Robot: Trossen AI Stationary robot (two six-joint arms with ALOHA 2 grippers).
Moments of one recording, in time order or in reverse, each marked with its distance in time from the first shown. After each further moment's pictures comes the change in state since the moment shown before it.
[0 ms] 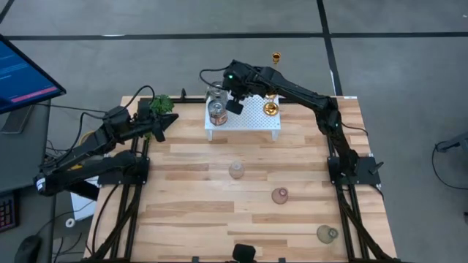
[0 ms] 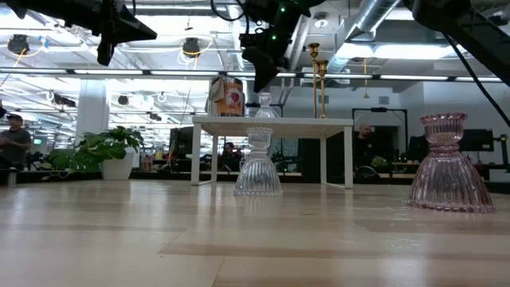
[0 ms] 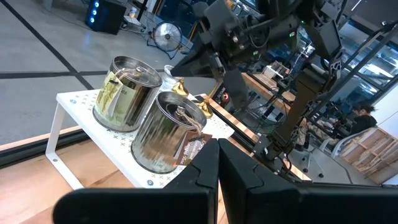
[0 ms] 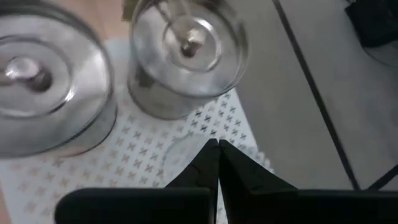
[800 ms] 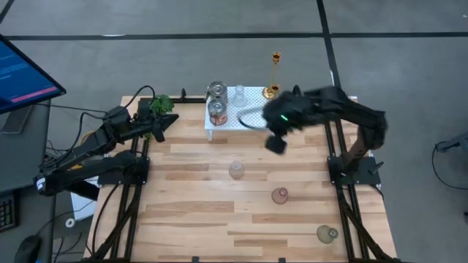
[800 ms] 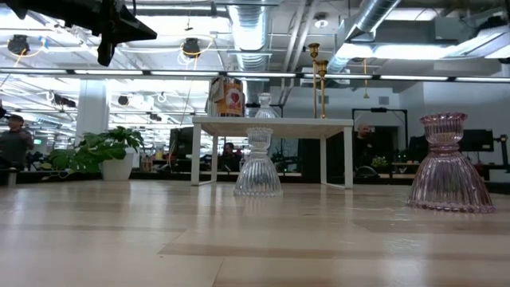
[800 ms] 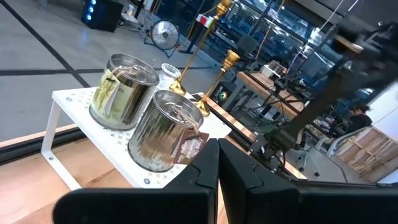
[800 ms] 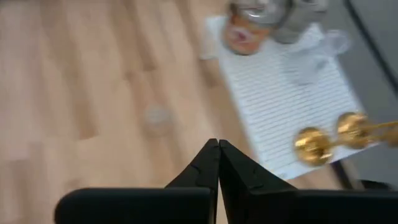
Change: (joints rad) left arm 0.000 0.000 0.000 0.000 0.014 -0.009; right arm 0.449 -0.452 -0.065 -0.474 0.011 0.482
